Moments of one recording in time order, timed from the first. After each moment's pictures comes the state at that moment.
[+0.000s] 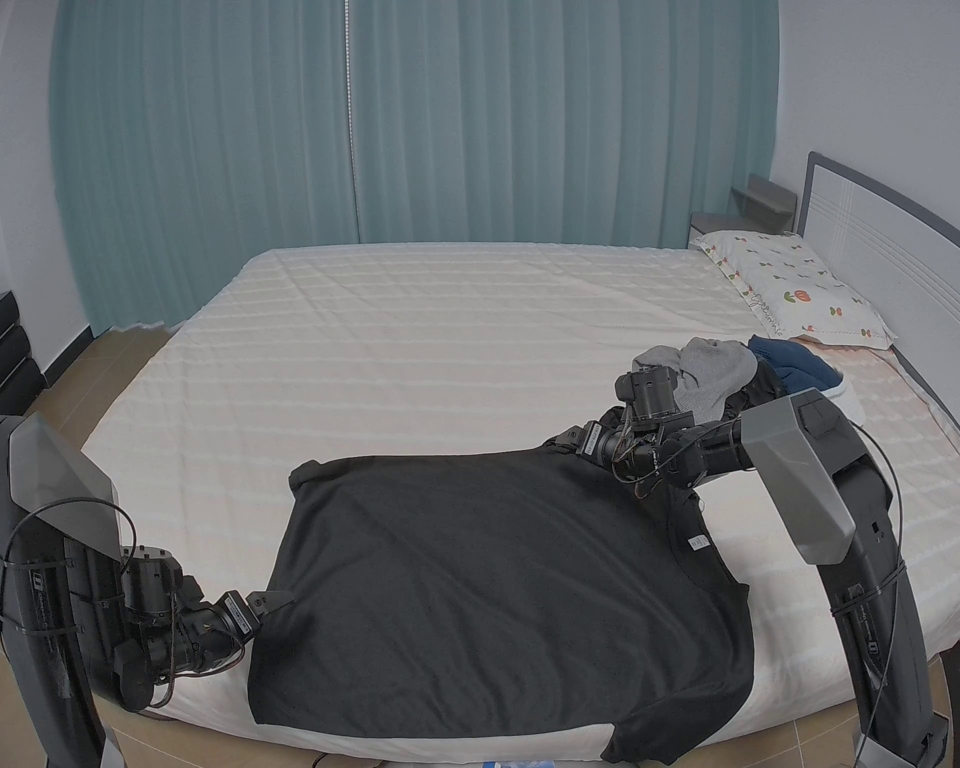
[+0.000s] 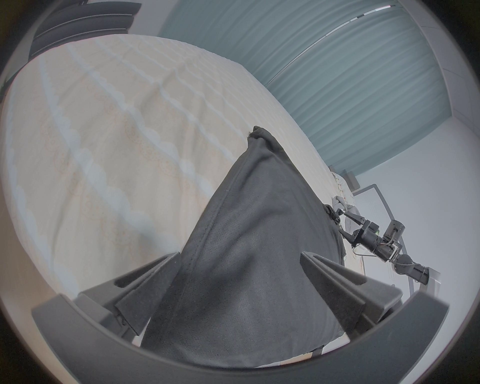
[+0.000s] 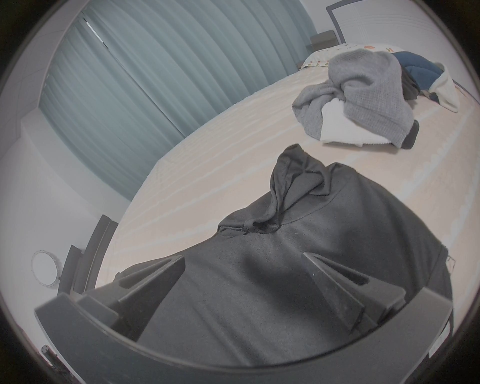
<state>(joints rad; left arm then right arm) 0.01 2.28 -0.05 -1.54 -0.32 -0.72 0.33 2.68 -1.91 -0.19 0.02 0.62</state>
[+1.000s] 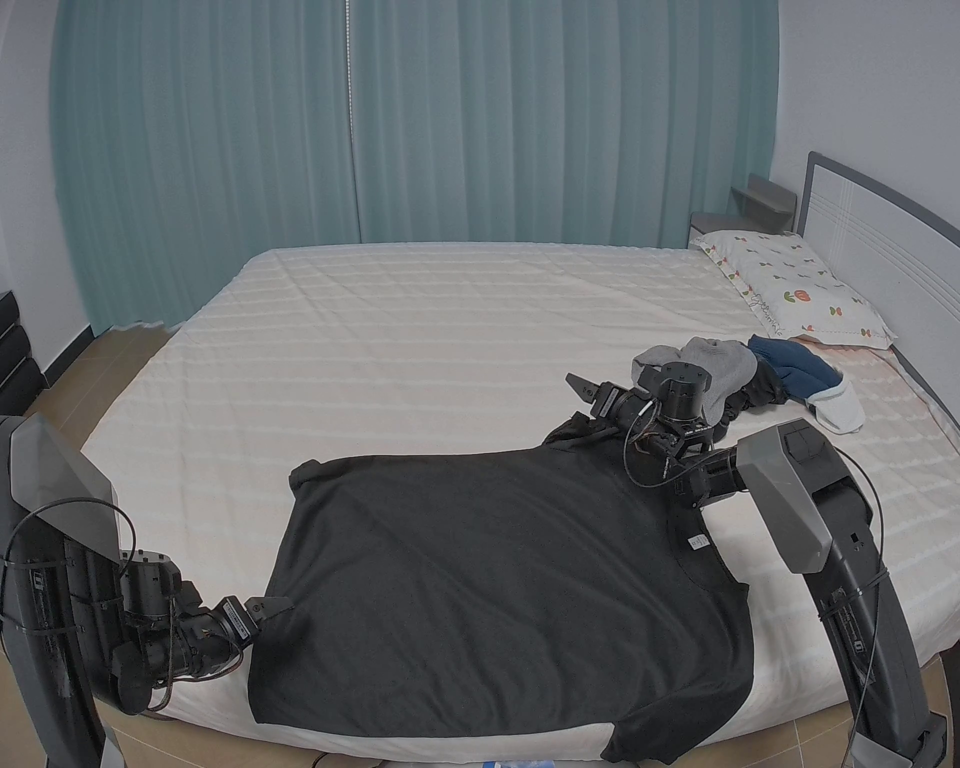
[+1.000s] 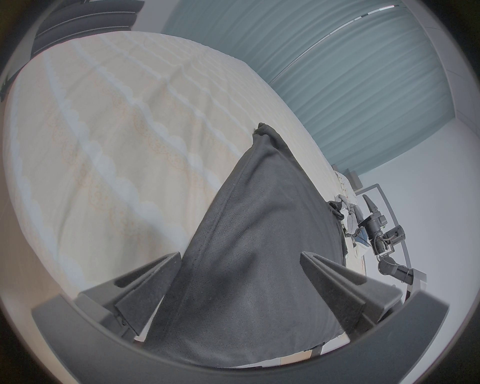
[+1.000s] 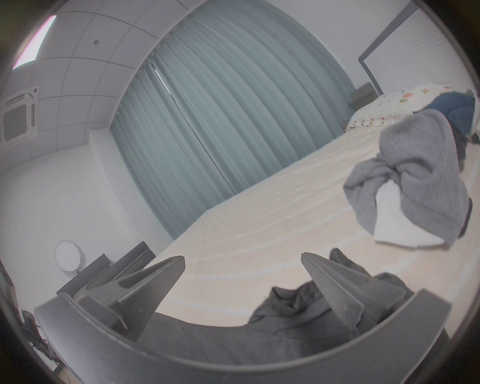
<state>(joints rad) 0.01 2.29 -0.03 -1.54 -0.32 -0.73 0.24 2.83 -2.00 -0.80 0.15 0.52</state>
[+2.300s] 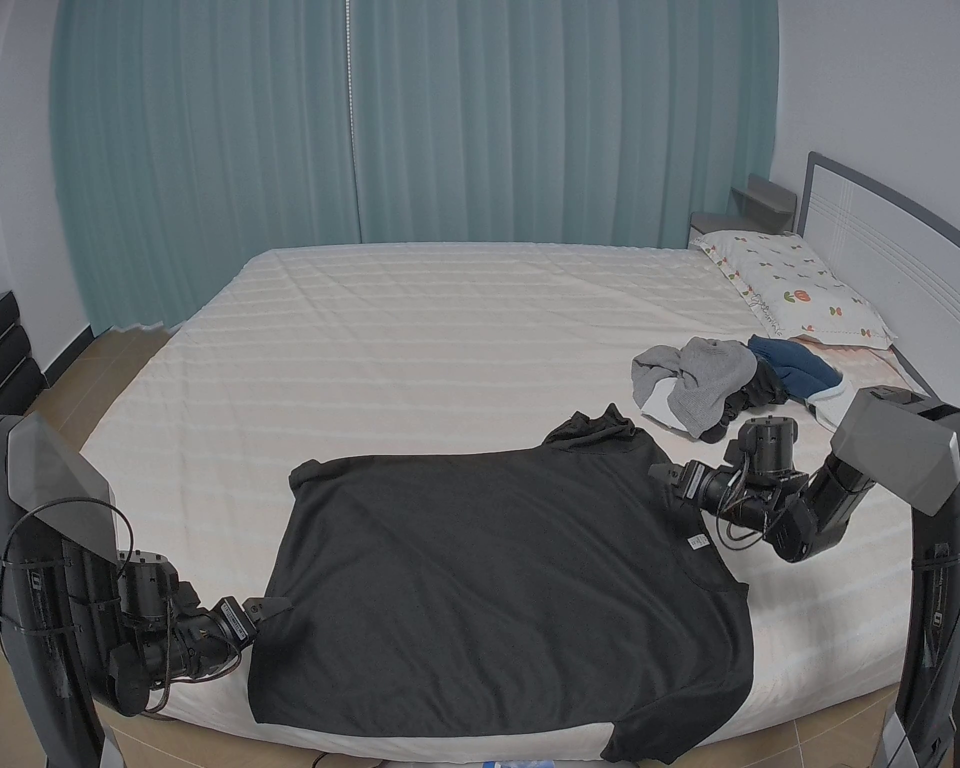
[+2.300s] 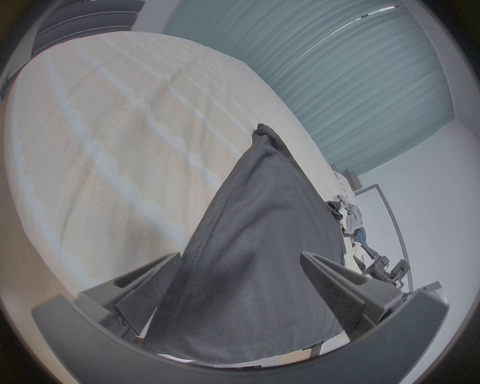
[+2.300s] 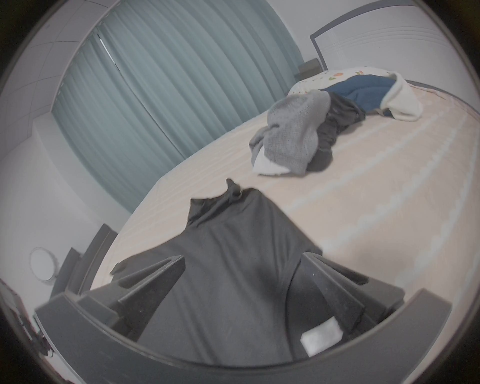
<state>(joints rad) 0.02 2.28 -0.02 -1.55 -0.33 -0.73 0.16 2.36 -0.97 -0.94 0.12 0.51</state>
